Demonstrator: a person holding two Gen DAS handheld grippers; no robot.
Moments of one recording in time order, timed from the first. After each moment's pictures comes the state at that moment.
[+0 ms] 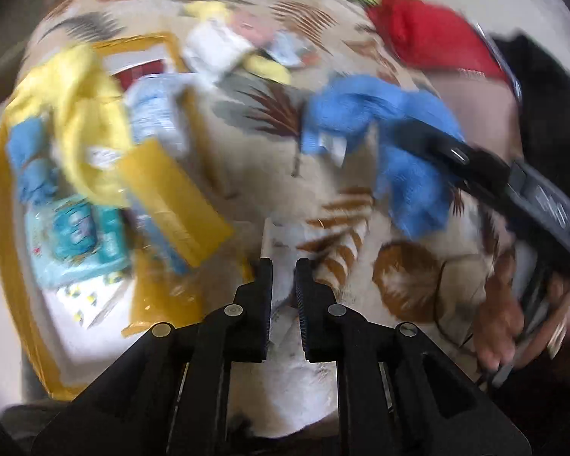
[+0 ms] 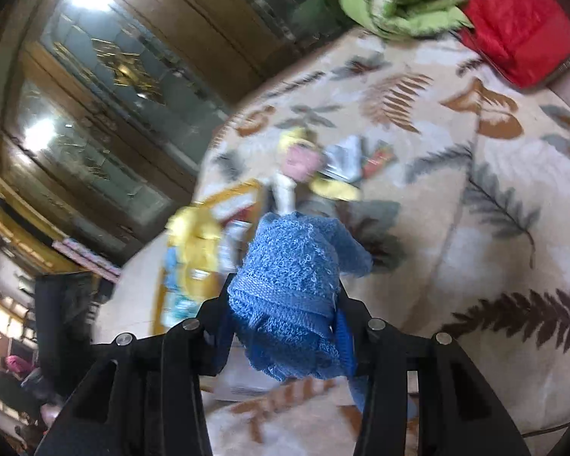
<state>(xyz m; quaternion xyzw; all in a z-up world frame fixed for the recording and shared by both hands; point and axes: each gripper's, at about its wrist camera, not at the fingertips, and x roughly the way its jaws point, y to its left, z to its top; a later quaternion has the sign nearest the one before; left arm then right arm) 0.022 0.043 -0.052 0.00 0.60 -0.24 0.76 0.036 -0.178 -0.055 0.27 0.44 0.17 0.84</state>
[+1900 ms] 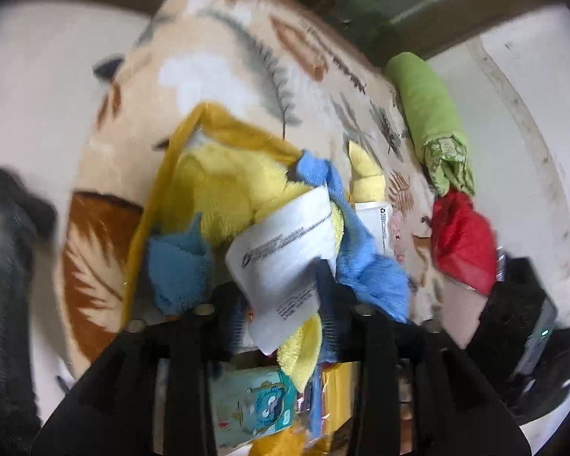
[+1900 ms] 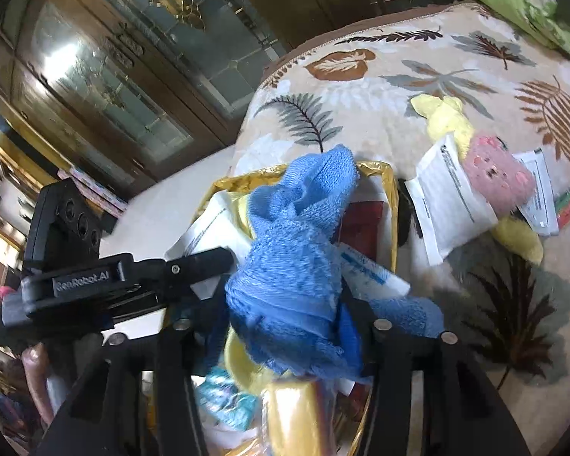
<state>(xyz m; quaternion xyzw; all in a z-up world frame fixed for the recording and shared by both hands) 0.134 0.221 -0.061 -0.30 0.51 -0.12 0.80 0.124 -0.019 -0.046 0.19 0.47 0.28 0.82</state>
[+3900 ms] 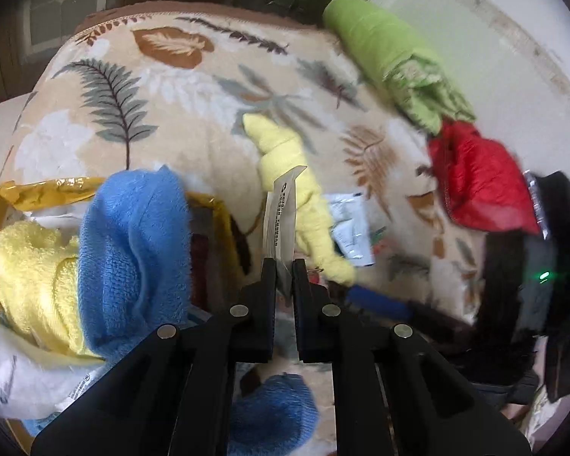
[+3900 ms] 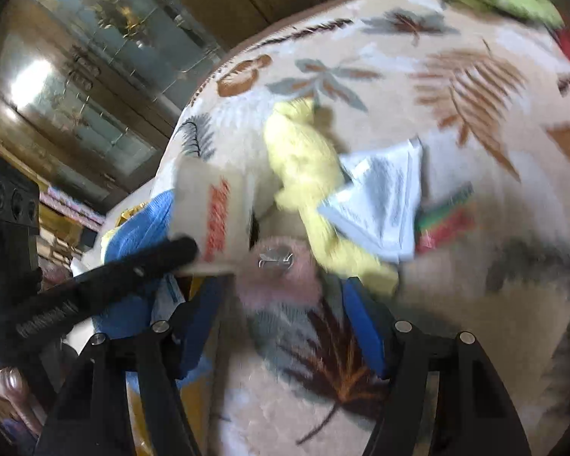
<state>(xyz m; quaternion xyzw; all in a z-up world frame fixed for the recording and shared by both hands) 0.187 0.069 -0.057 -0.15 0.50 -0.17 0.83 0.165 -0.124 -0.093 0.21 0.50 0.24 0.80</state>
